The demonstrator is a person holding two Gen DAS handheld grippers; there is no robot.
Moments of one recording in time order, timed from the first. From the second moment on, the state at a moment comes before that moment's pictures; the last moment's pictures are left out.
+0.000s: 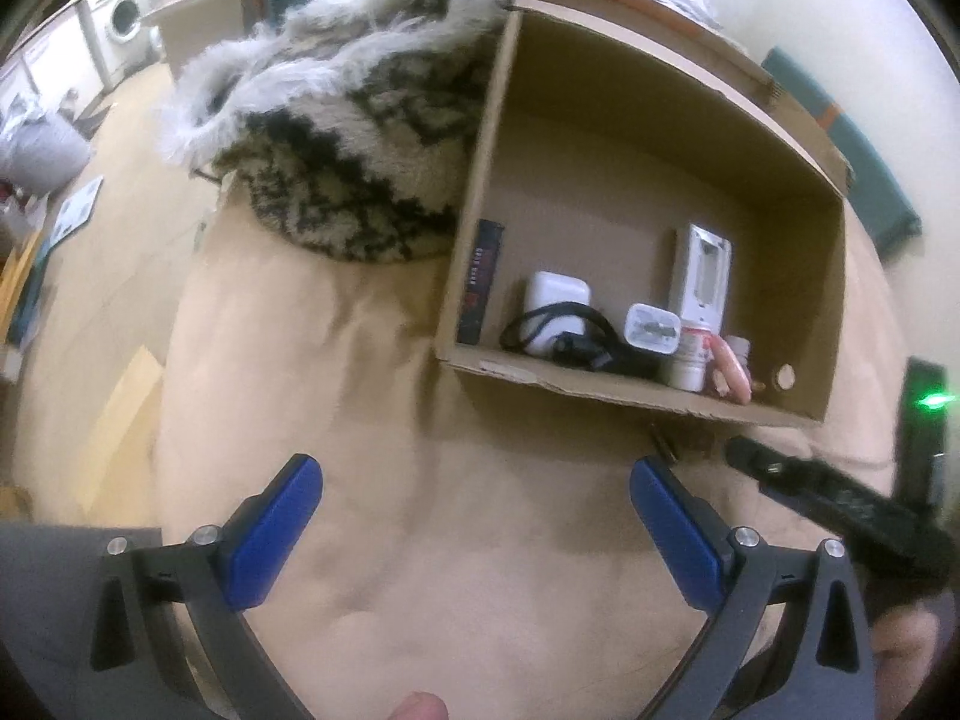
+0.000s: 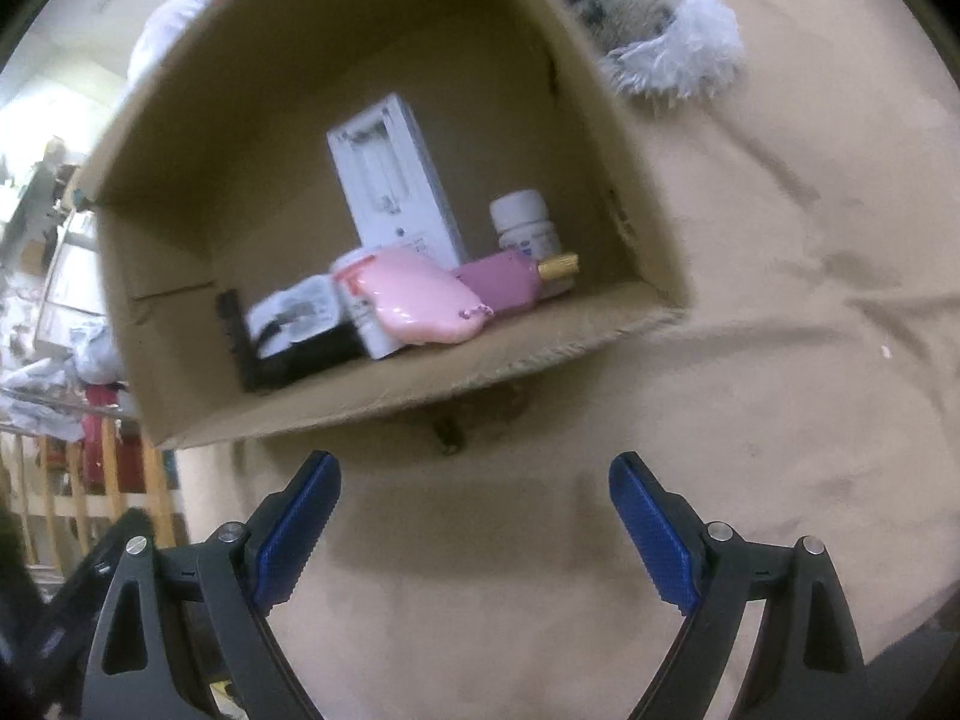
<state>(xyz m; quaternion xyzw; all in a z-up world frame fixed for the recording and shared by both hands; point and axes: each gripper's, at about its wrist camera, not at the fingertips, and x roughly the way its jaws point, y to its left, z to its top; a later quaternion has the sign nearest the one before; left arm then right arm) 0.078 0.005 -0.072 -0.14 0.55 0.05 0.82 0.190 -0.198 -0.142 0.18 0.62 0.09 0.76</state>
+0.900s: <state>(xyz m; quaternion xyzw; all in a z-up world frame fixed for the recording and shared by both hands) 0.081 0.026 -0.060 -0.20 0.54 0.07 0.81 0.230 -0.084 -0.180 -0.01 0.60 0.04 0.80</state>
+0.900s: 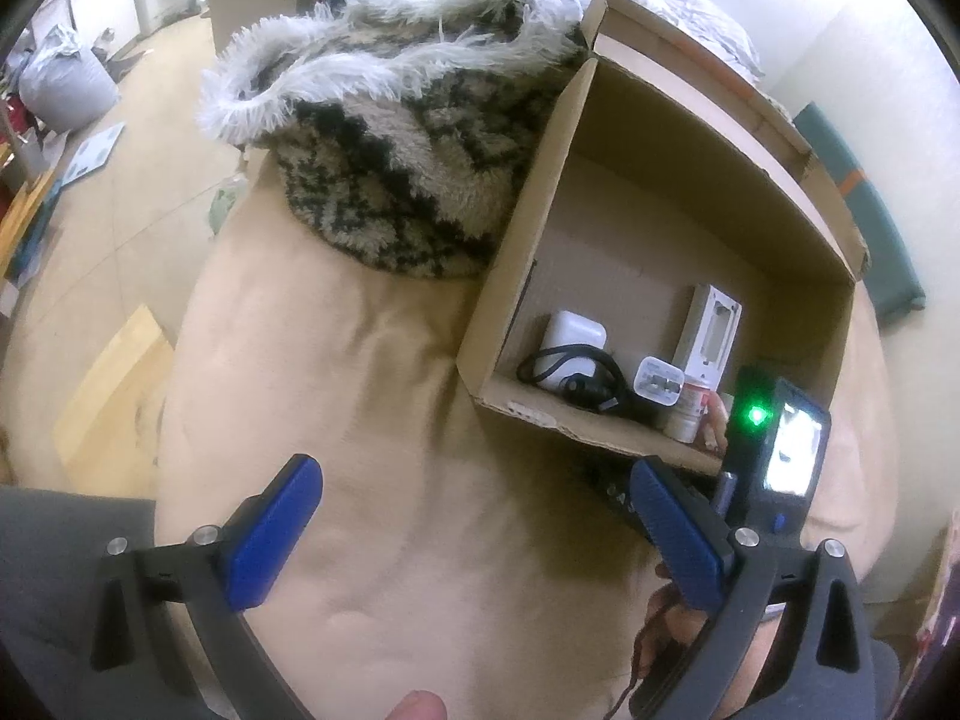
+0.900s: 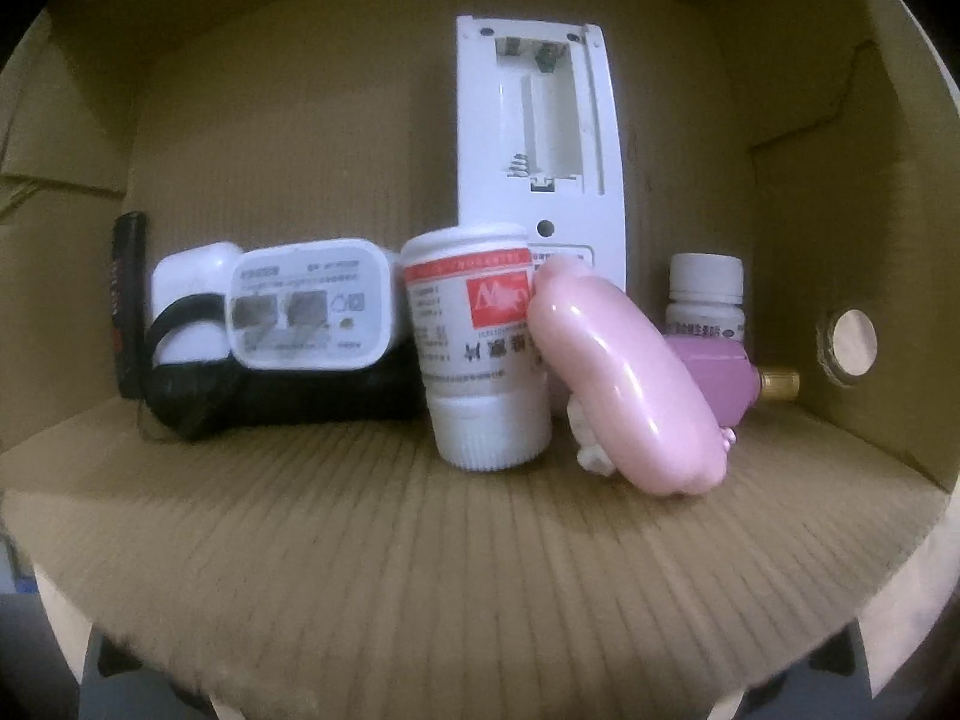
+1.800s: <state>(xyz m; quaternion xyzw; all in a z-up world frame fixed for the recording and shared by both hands) 0.082 0.029 -0.067 -0.20 0.55 0.08 0.81 0.171 -0.113 -0.150 -0.07 0.58 0.09 0.81</state>
